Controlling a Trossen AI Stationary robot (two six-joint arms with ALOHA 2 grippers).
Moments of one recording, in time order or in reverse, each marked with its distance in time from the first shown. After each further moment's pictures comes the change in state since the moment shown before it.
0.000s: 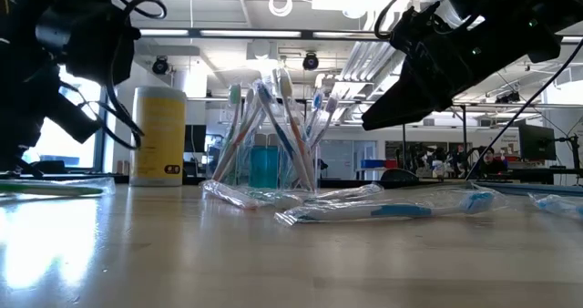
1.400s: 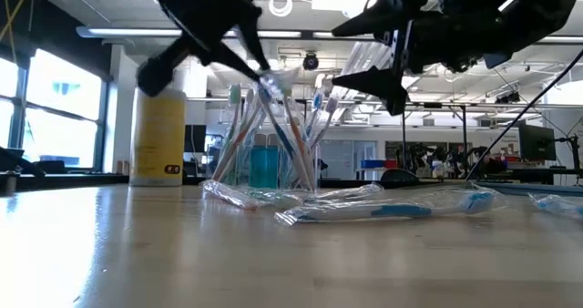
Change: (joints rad) left arm -0.144 0.303 0.557 0.533 -1.138 2.307; right arm -0.161 0.000 0.001 0.362 -0.415 0.491
